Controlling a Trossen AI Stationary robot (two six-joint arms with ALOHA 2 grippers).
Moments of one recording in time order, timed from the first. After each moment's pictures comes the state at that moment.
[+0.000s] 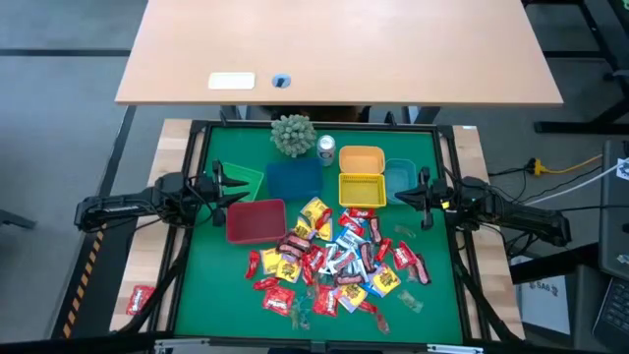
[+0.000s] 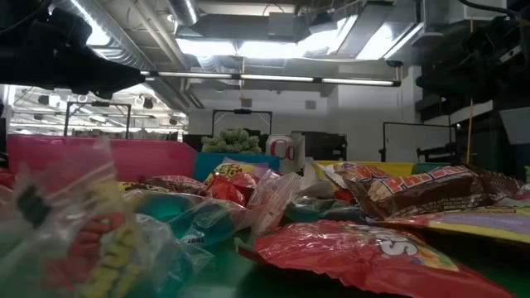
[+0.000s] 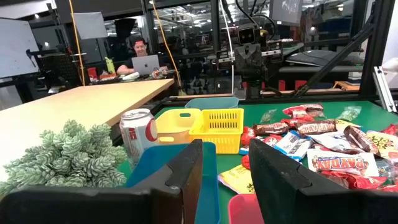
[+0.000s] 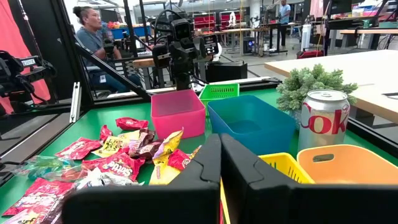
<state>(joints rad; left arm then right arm) 0.16 0.00 0.01 0.02 -0.04 0.09 -0.18 0.01 0.04 -0.04 -0.15 0.08</state>
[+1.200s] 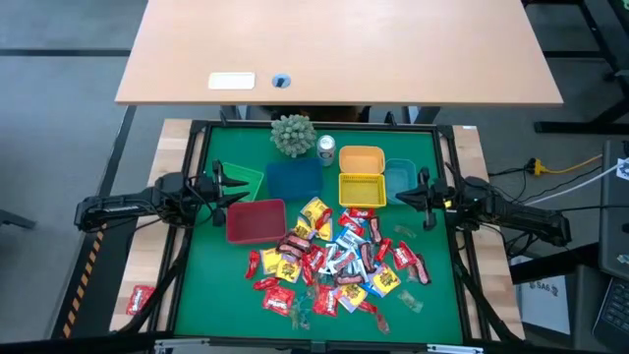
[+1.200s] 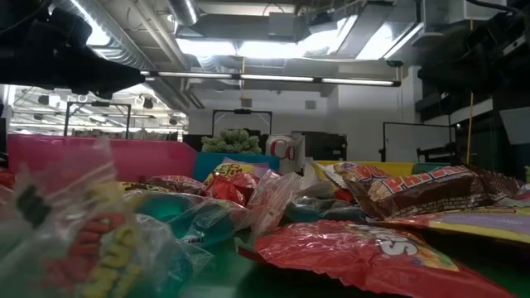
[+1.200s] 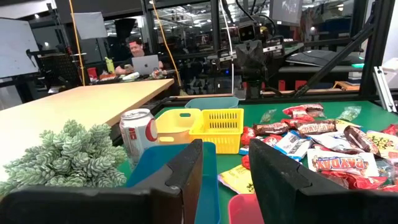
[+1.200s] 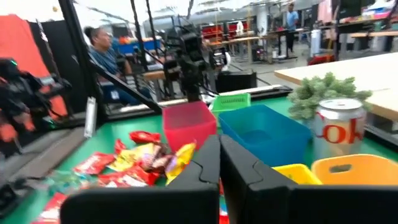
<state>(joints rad) 0.16 0.00 0.01 0.02 -0.04 0.09 -0.18 0.01 0.03 0.02 -0.19 0.15</state>
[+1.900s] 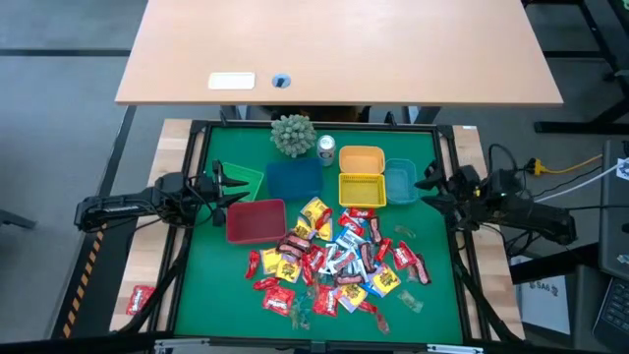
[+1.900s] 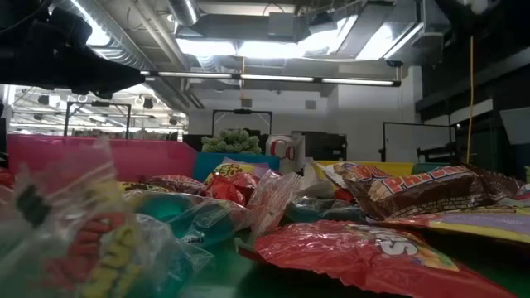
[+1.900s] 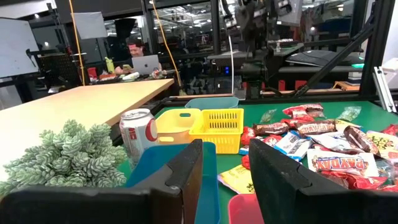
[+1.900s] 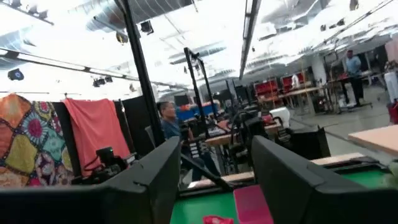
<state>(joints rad) 0.16 0.00 0.01 0.02 -0.04 0.09 -0.18 0.11 0.23 0.24 -0.34 0.39</state>
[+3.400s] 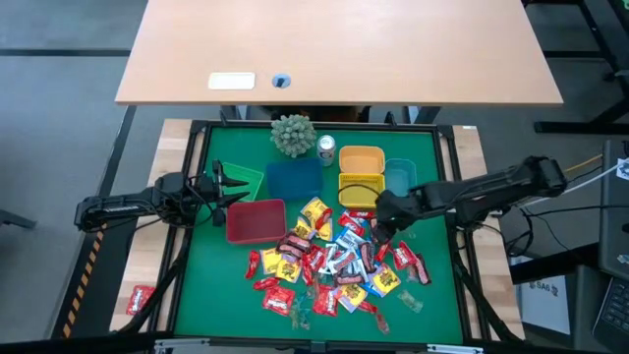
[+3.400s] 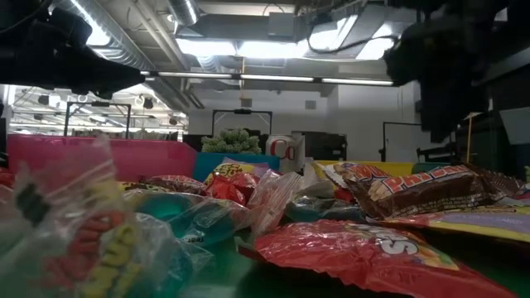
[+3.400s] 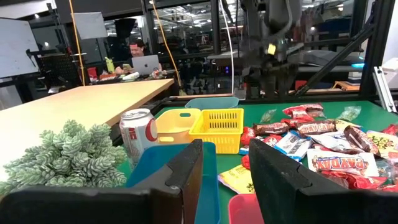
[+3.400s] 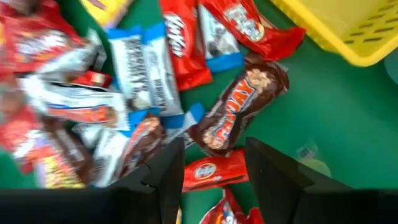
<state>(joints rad) 0.16 0.00 0.01 0.02 -0.04 0.09 0.17 1.30 0.84 -0.76 -0.03 0.99</state>
